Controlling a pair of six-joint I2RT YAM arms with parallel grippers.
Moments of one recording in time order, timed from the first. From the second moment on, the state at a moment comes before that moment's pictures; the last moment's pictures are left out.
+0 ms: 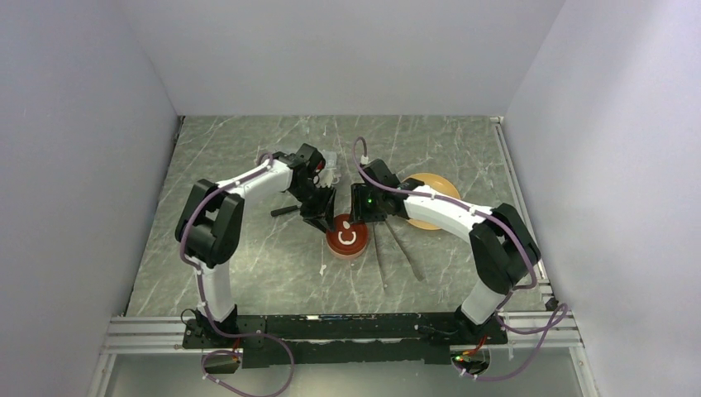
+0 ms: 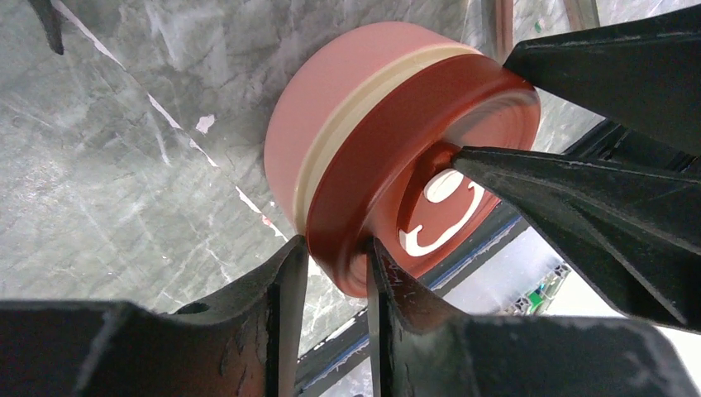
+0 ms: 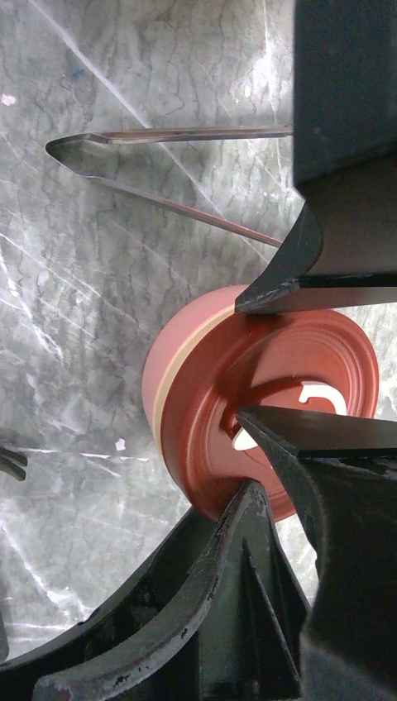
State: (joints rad) left arm -0.51 1.91 1.36 -0.80 0.52 -0.25; right arm 0.69 1.68 1.11 -0.40 -0.06 0.56
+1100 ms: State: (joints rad) left arm -0.52 1.78 1.27 -0.71 0.30 -0.34; right arm 0.75 1.57 1.12 -0.46 0.06 0.58
